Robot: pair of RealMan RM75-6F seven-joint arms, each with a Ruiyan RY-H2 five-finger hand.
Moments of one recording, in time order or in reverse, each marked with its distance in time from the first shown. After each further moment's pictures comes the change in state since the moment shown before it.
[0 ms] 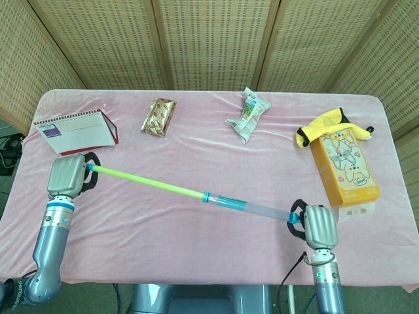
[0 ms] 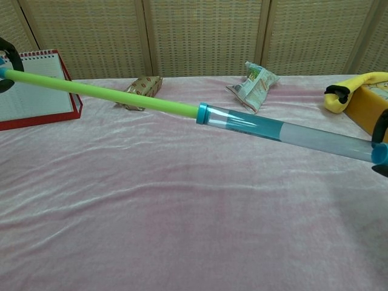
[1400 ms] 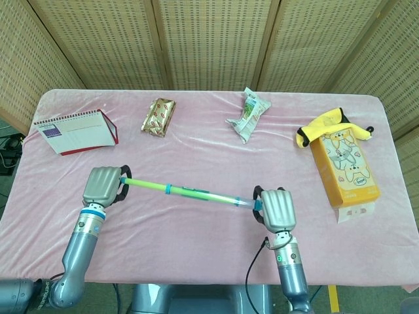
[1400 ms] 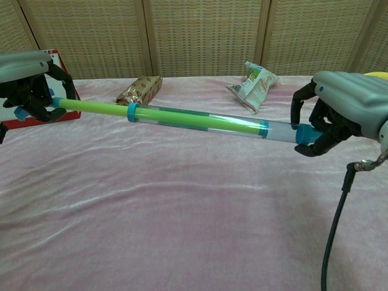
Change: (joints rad) left arm -0.092 -0.155 0.044 -0.020 -0.021 0.010 0.147; right arm 0.212 -0.184 0.098 -0.014 0.108 -0.046 -0.343
